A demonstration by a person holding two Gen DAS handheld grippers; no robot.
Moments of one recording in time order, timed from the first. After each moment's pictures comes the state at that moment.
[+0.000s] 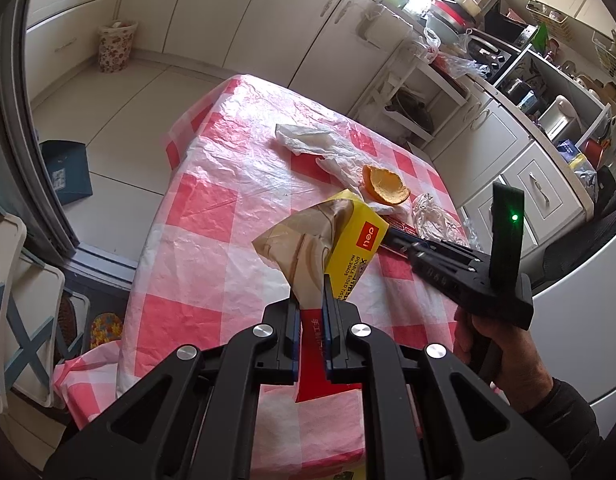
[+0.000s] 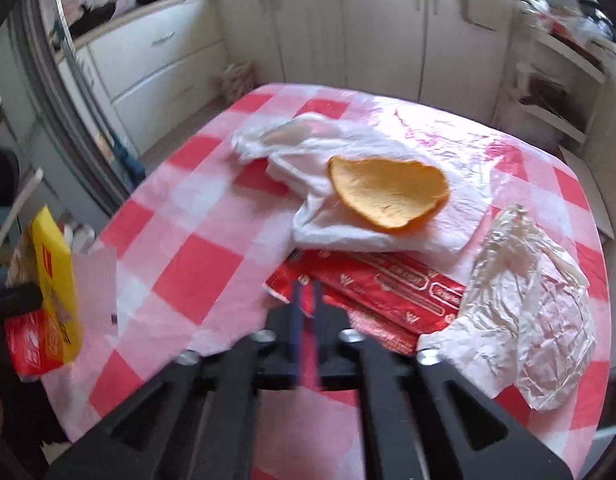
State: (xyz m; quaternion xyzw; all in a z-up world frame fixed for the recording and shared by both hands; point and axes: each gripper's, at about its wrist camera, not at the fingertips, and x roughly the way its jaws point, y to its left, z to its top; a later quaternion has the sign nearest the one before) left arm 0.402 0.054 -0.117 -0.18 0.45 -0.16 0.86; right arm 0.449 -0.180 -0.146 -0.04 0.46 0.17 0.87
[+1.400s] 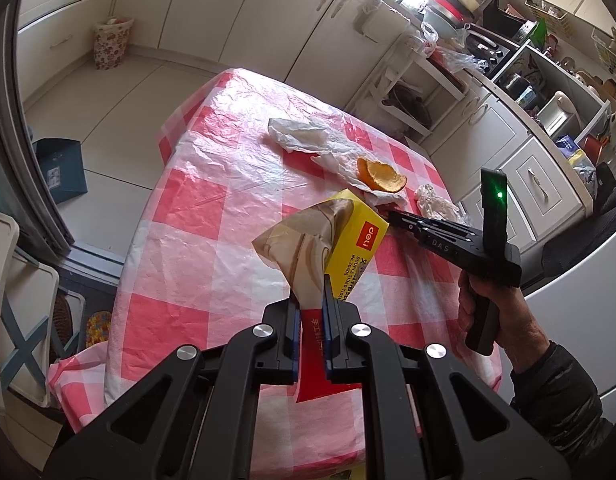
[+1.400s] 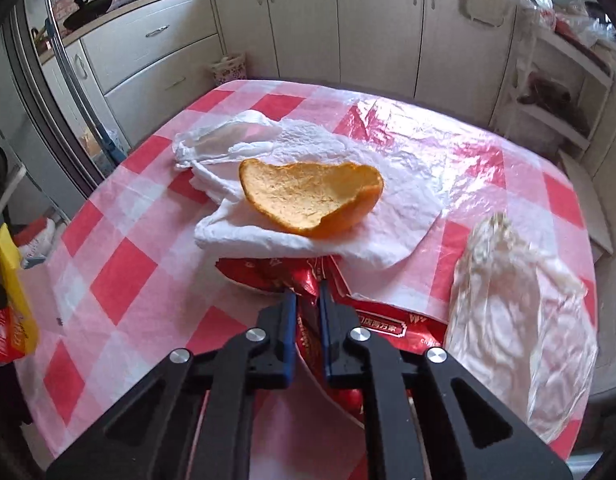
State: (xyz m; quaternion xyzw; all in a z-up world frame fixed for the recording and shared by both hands) left arm 0.407 0.048 -0.119 -0.18 0.45 -0.16 0.86; right arm 0.486 -0.231 -0.159 -0.03 0.47 0.19 0.86
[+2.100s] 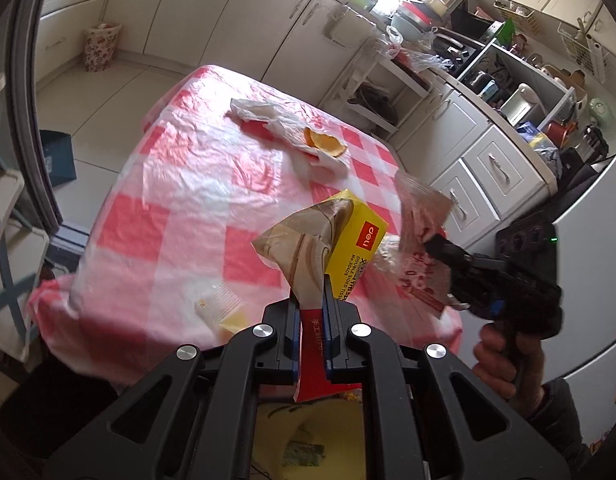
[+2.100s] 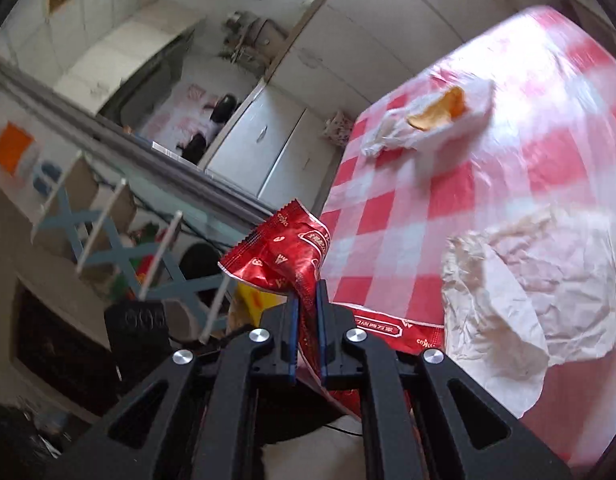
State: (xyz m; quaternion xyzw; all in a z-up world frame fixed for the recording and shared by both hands) left arm 0.286 0.028 -0.100 -0.20 0.43 -0.20 0.86; right arm 0.303 -0.271 -0.127 0.37 0.39 0.34 0.77
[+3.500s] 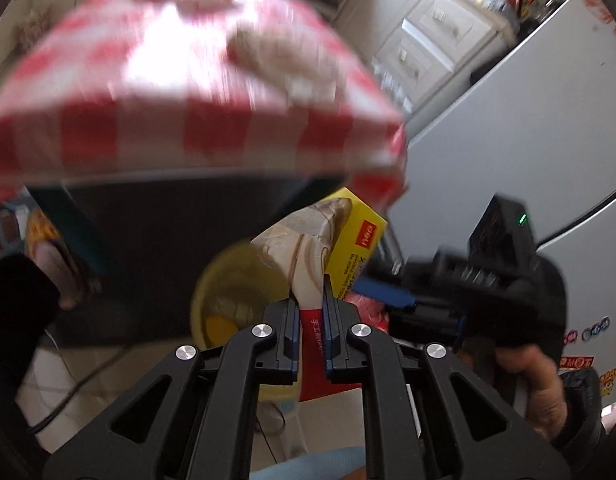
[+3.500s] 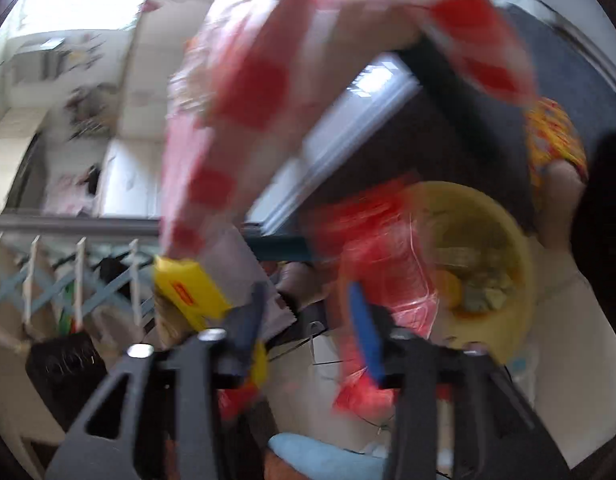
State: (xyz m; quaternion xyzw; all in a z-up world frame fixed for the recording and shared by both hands) left arm 0.128 -0.103 -0.169 -0.08 0.55 -0.29 0.78; right arm 0.111 -0.318 -0.218 0.48 0.52 0.07 0.70
